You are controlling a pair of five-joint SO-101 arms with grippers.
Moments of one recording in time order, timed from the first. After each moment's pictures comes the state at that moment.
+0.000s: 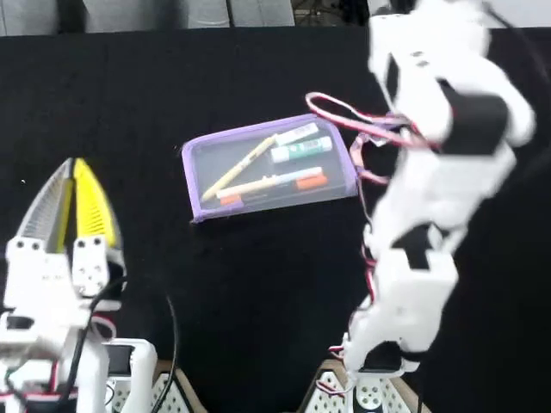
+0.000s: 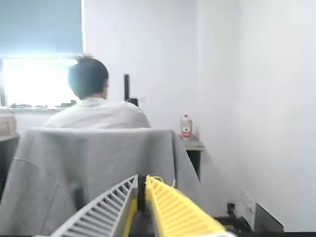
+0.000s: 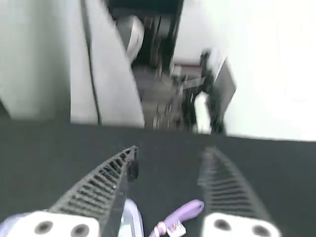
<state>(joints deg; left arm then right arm) -4.8 -104.9 53.6 44.2 -1.9 2.5 19.6 -93.0 99.7 2.4</state>
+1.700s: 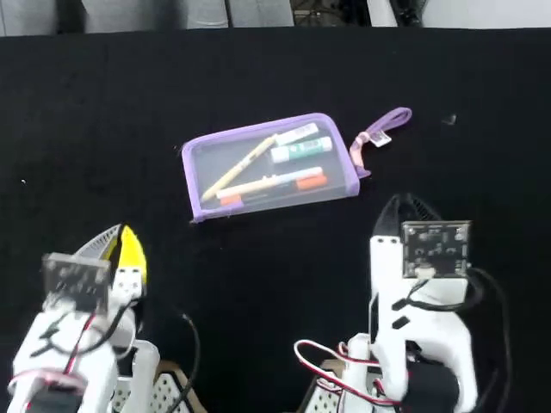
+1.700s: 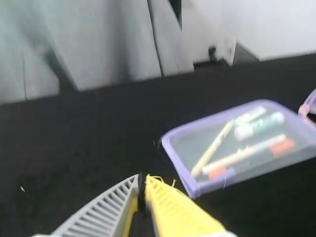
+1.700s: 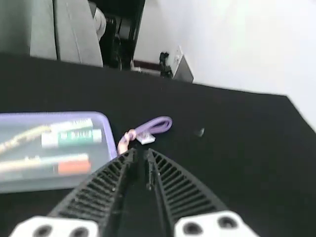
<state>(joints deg) -1.1 -105.1 55.3 80.1 -7.8 10.2 -100.7 62.5 65.5 13.8</state>
